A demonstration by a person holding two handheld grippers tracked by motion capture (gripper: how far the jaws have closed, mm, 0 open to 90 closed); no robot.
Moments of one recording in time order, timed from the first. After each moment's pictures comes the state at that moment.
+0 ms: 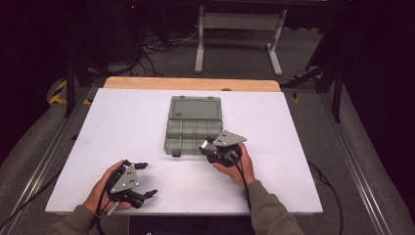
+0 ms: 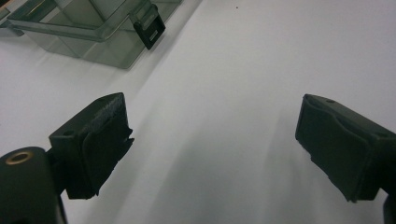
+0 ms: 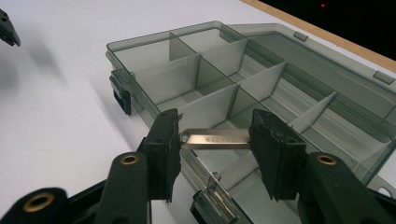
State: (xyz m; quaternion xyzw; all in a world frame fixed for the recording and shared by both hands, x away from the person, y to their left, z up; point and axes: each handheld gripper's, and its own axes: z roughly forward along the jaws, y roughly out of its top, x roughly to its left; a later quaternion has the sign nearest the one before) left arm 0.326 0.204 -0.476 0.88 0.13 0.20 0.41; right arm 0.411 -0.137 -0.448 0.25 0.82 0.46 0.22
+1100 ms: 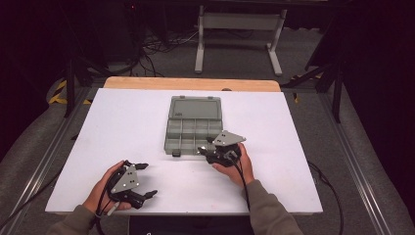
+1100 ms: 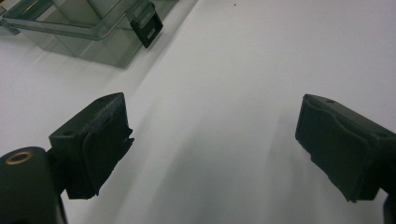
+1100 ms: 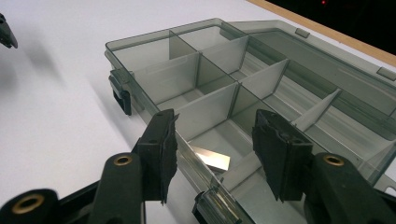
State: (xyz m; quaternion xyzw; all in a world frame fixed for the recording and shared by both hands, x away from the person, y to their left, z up) left arm 0.325 0.203 -0.476 0.88 0.13 0.20 0.41; right arm 0.412 -0.135 -0.450 0.25 0.82 0.46 0.22
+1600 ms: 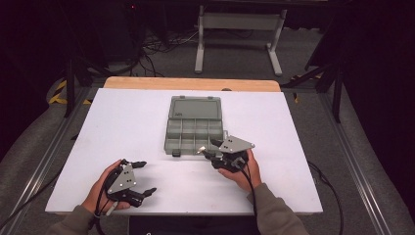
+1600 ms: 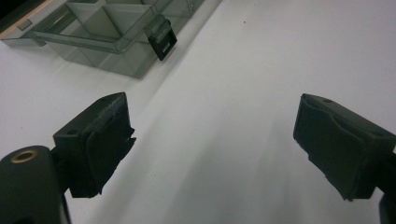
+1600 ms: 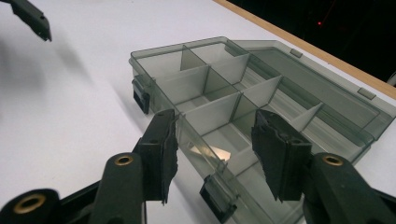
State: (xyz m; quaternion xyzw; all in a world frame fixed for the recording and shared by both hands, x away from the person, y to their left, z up) left arm 0.323 0.207 -0.471 0.87 0.14 0.22 0.43; right arm 0.386 -0.151 -0.434 0.22 0.82 0.48 0.24
